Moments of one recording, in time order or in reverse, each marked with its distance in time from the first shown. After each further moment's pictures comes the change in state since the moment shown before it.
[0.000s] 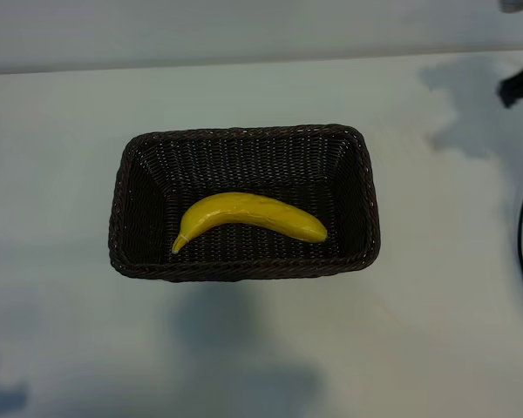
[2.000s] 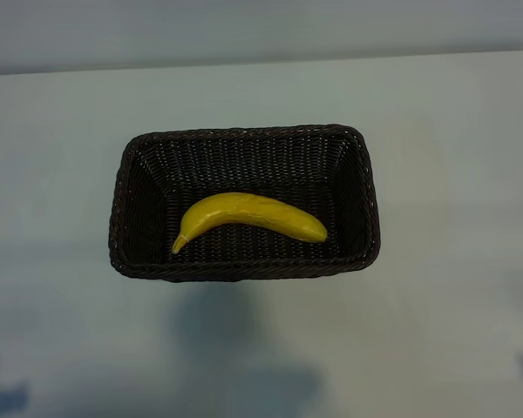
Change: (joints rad) left arm 0.000 0.000 0.000 0.000 0.000 0.000; right arm -0.115 -1.510 0.932 0.095 -0.138 0.015
